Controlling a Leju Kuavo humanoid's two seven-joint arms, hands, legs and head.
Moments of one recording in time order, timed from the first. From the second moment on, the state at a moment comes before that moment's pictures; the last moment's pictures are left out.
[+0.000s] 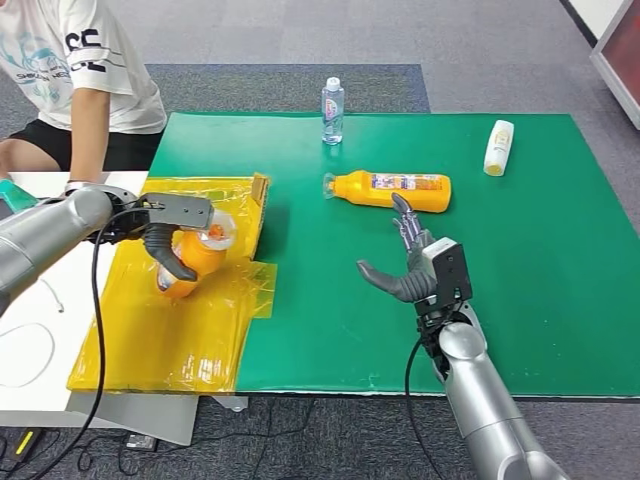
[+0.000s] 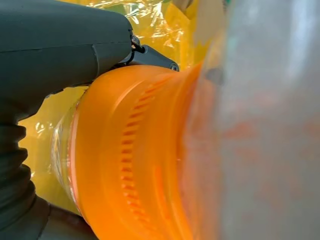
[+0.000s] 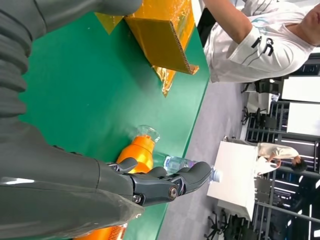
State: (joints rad) left arm -1.25 0.39 -1.48 -0.62 0.32 -0.81 -0.37; right arm -0.43 0.11 0.28 -1.07 0.13 0.07 -0.50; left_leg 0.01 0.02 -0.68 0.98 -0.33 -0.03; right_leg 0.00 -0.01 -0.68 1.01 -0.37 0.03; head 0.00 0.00
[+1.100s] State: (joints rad) left arm -1.25 0.37 -1.48 -0.56 0.22 -0.78 -0.38; right arm -0.39 0.10 0.29 -1.12 0.18 0.09 -0.47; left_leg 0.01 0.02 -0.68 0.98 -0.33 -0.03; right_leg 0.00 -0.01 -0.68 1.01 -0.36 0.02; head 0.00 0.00
